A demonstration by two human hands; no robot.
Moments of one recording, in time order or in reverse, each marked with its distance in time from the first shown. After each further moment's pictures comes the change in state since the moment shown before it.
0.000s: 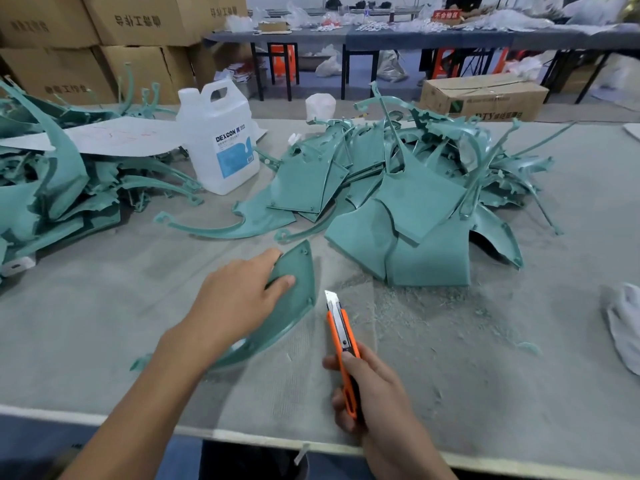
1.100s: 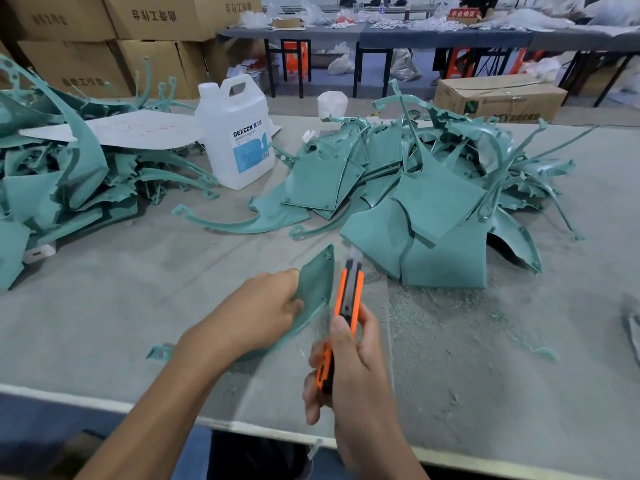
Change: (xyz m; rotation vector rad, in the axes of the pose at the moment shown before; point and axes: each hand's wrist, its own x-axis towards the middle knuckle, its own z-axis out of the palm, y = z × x) left_hand -0.013 0.010 -0.009 -0.090 -0.335 -0.066; right_hand -0.017 -0.009 0.053 -0.042 -0.130 -0.289
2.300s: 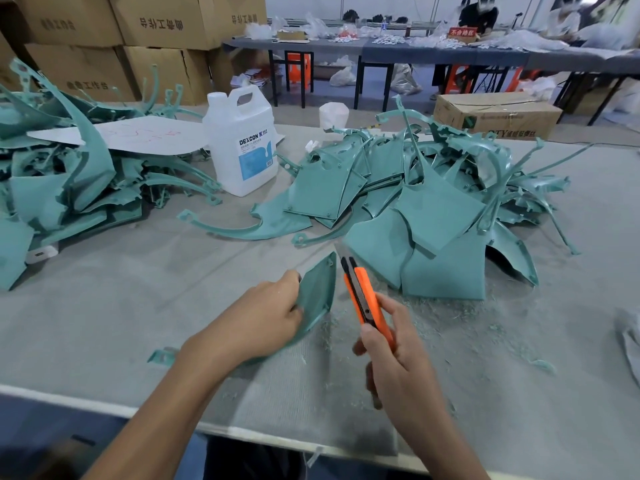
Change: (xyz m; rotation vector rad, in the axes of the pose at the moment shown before) left_hand -0.003 -0.006 0.004 -0.048 0.021 0.018; right_hand 0.014 -0.020 -0.052 -0.658 0.020 -0.233
